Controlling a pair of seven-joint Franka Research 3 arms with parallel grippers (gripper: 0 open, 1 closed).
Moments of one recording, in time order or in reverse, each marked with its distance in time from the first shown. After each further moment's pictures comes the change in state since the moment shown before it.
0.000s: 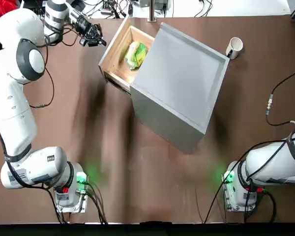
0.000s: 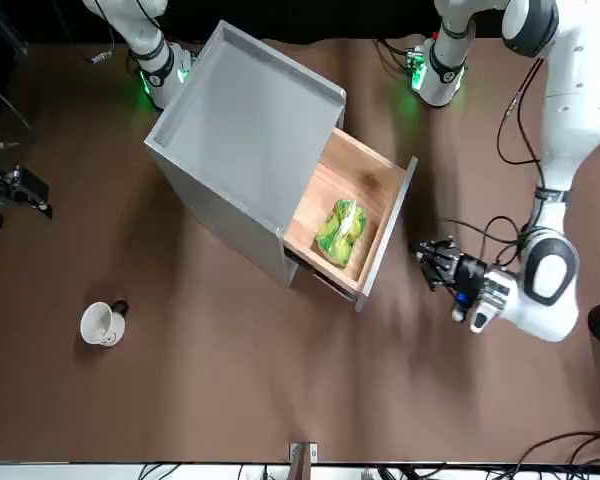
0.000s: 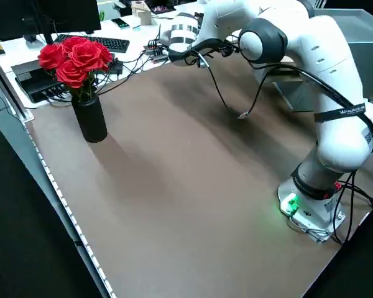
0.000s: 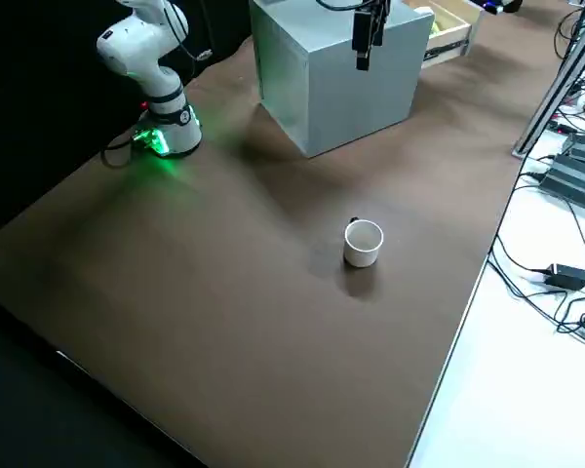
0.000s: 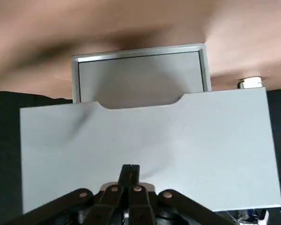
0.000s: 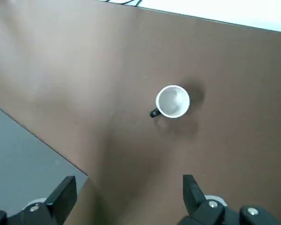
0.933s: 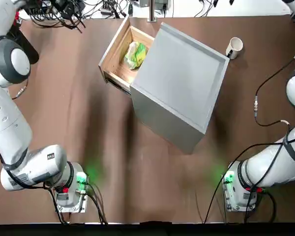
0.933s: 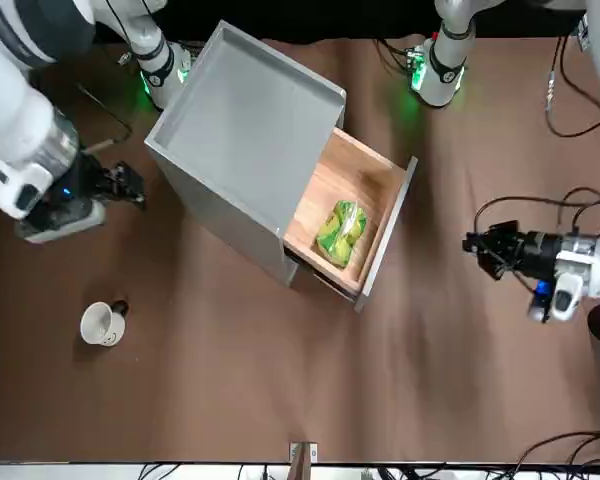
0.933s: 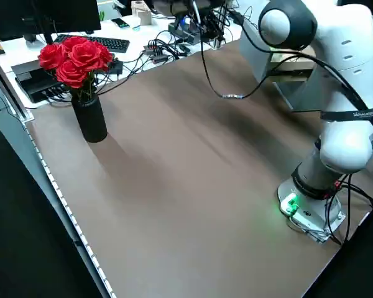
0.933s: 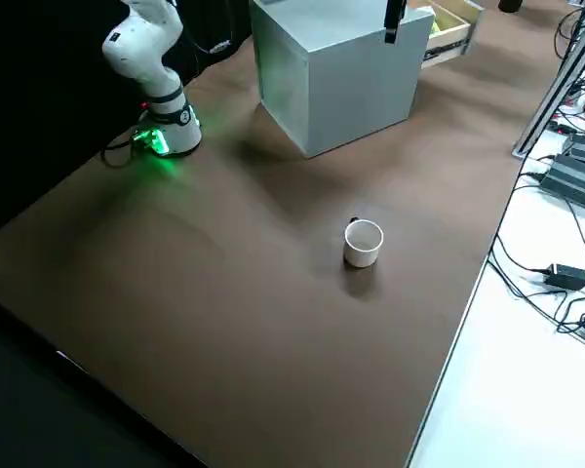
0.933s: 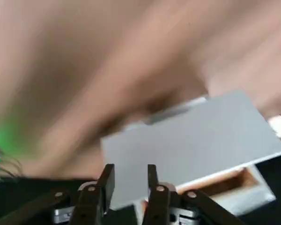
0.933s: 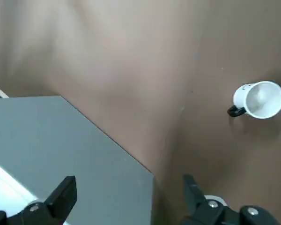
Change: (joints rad) left arm 0.065 -0.249 -0.016 0.097 0.413 0.004 0.182; right arm 0.232 0.070 0.002 -0.005 0.104 0.012 0.216
